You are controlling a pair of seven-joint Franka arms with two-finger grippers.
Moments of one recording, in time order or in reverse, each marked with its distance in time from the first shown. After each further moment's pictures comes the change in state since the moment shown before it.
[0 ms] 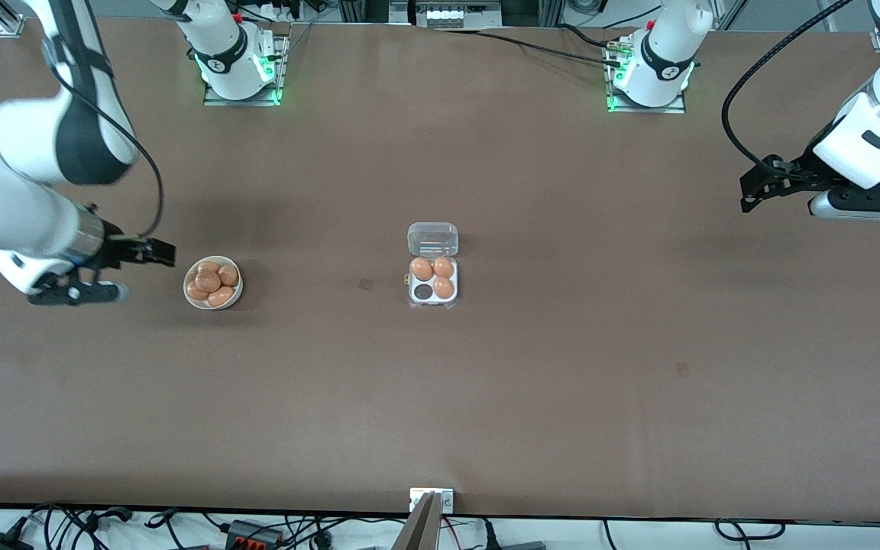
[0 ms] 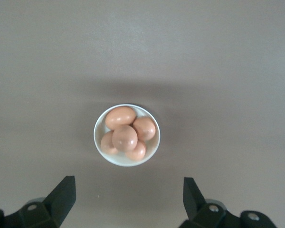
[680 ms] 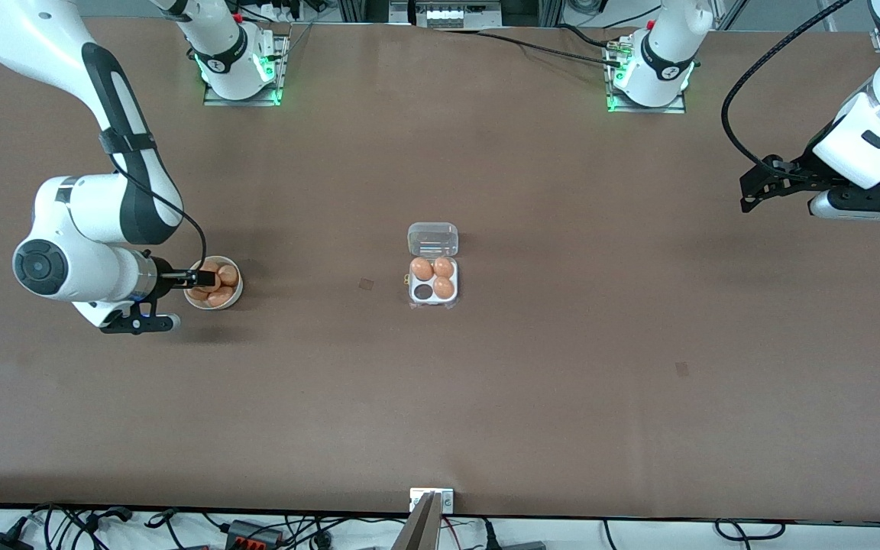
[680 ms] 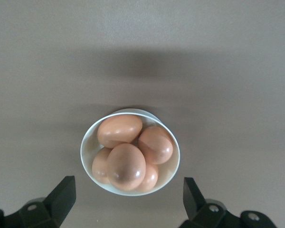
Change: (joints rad) left arm 0.000 0.000 0.000 0.000 0.000 0.000 0.000; right arm -0.003 0.182 -0.003 0.001 0.053 0.067 0.000
